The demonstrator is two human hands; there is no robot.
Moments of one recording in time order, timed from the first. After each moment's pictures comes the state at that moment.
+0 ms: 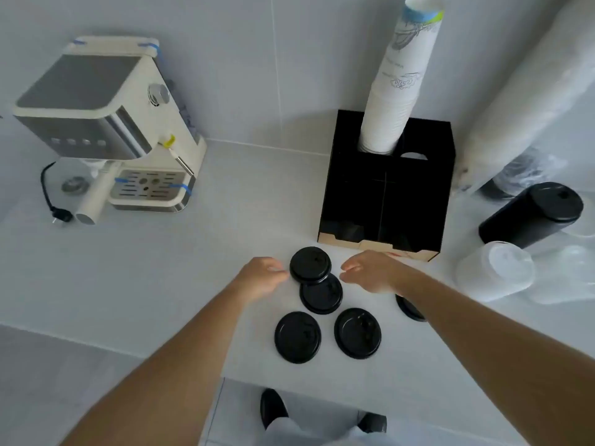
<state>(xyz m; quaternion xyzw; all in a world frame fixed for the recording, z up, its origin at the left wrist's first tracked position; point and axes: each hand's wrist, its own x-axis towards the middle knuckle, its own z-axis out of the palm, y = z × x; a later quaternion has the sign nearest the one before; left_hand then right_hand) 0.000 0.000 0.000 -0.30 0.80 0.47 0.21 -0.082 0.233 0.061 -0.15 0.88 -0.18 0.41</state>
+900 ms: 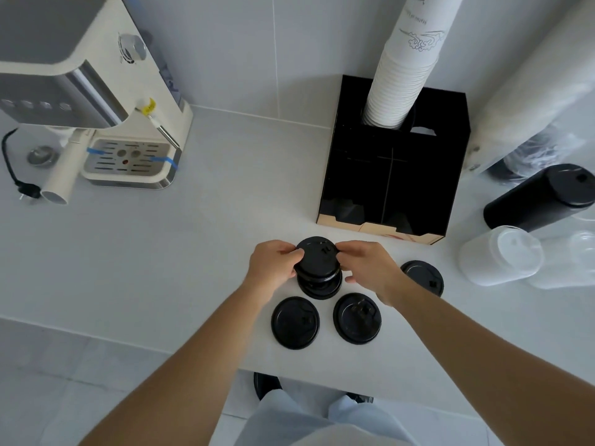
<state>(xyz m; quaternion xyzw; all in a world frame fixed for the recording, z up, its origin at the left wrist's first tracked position) -0.001 0.038 0.014 -0.35 0.71 0.60 0.11 -0.056 0.218 0.040 0.05 0.82 -0.46 0.34</state>
